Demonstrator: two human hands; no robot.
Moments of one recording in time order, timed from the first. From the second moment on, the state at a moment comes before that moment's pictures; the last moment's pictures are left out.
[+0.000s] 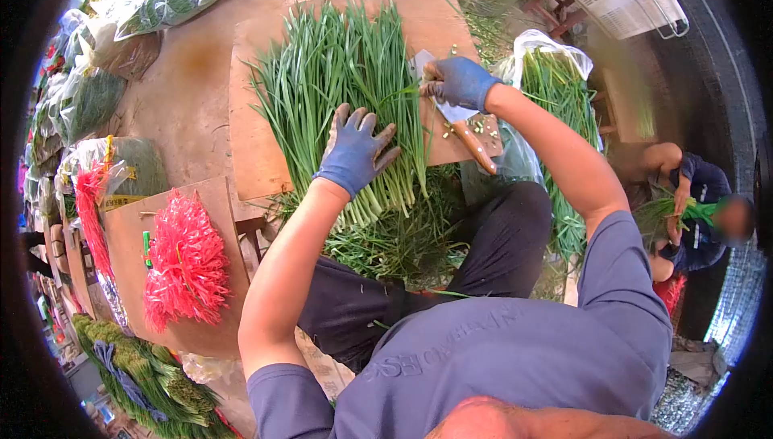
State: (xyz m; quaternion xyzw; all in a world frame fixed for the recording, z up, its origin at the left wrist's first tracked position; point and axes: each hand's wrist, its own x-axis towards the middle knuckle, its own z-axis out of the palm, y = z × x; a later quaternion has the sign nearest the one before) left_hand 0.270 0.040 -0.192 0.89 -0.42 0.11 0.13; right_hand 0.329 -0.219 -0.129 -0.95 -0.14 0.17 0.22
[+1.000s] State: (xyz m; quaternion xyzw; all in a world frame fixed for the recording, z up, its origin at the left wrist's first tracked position) left_hand 0.246 0.045 -0.212 0.91 -0.42 0.03 0.03; right_hand 0.148 -0.223 -0.031 -0.46 -0.27 0.04 0.85
